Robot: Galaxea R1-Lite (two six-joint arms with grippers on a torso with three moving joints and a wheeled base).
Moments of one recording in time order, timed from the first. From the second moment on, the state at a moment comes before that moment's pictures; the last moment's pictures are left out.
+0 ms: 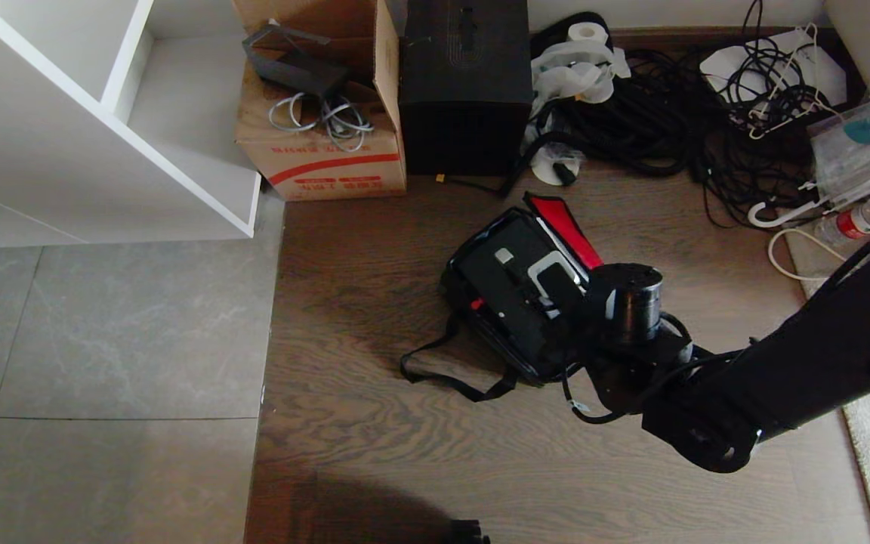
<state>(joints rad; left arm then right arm) 0.00 0.00 0.00 -0.02 0.00 0.01 0.61 2.06 -0.88 -1.00 -0.70 -0.60</state>
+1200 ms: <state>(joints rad) 0.00 0.00 0.00 -0.02 0.00 0.01 0.64 2.46 -1.38 -0.94 -1.02 -0.58</state>
